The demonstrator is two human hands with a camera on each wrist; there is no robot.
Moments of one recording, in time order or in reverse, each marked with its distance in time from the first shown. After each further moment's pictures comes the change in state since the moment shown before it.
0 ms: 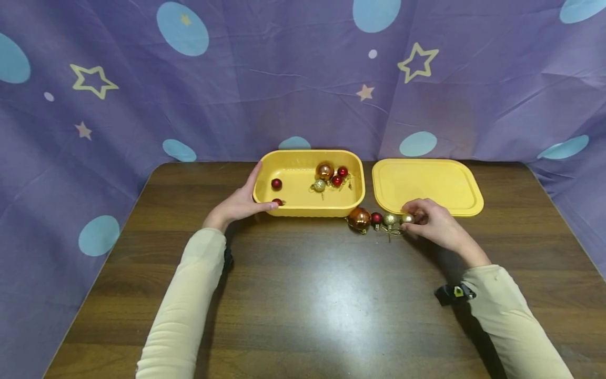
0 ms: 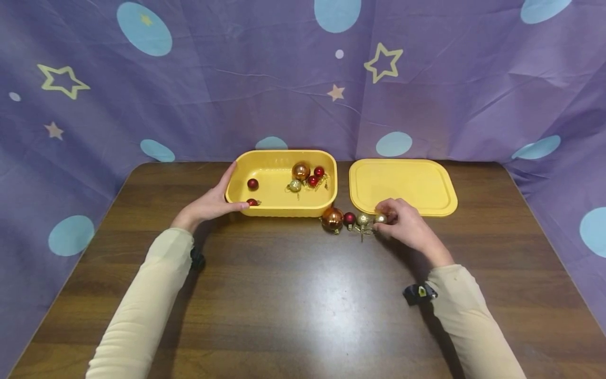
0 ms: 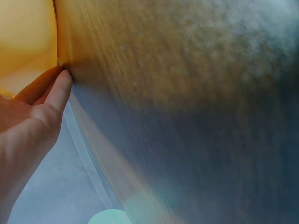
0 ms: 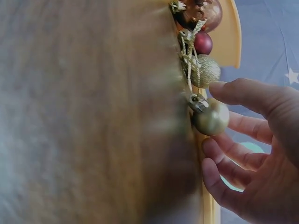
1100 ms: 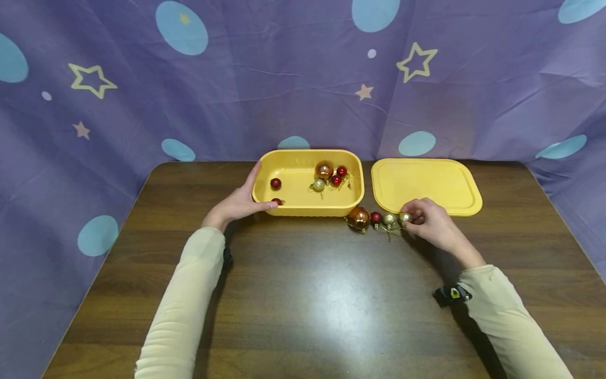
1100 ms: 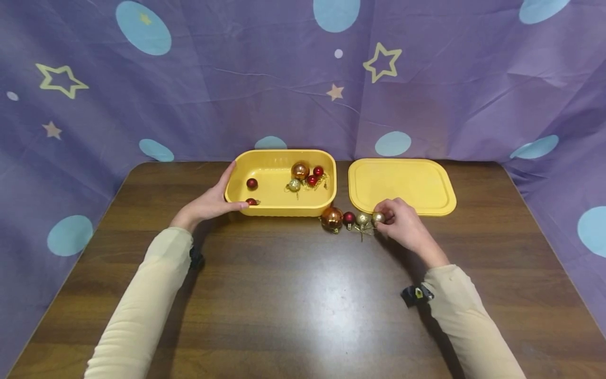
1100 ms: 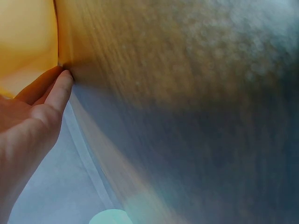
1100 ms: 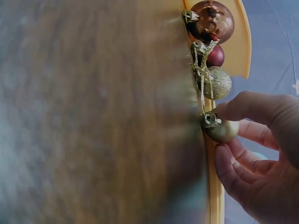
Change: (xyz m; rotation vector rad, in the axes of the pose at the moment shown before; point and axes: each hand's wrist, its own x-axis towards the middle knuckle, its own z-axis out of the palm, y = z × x) left_hand 0.002 -0.002 0.000 -0.003 0.000 0.021; right_hand 0.000 -0.002 0.006 -0.025 0.055 -0.010
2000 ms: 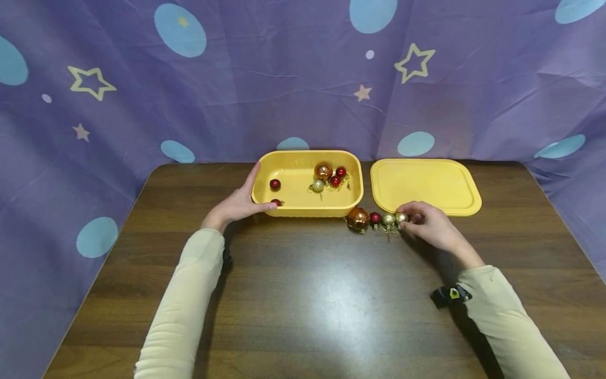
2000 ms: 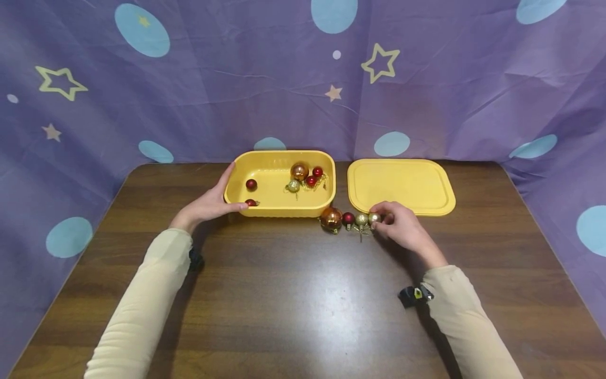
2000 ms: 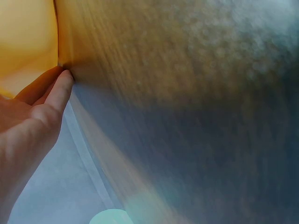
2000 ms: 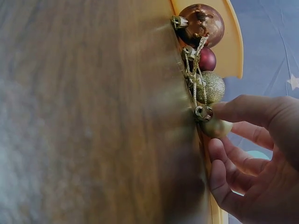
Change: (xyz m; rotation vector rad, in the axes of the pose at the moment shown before) left_hand -0.002 0.003 0.000 0.006 -0.005 -0.020; right_hand -0.003 -0.002 0.000 0.075 -0.062 0.059
